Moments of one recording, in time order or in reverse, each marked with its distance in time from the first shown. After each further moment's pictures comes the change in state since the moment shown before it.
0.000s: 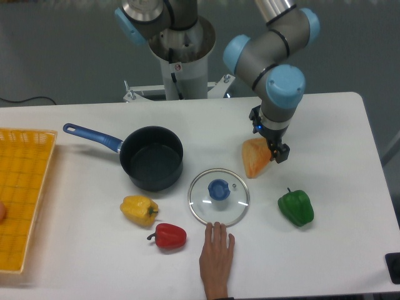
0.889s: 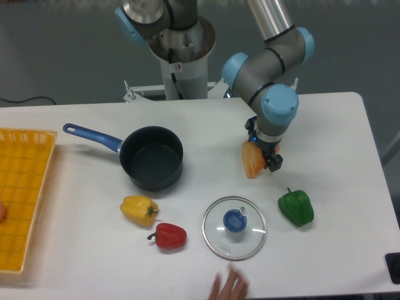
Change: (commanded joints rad) arm -0.017 -0.025 -0.043 0.069 0.002 -0.012
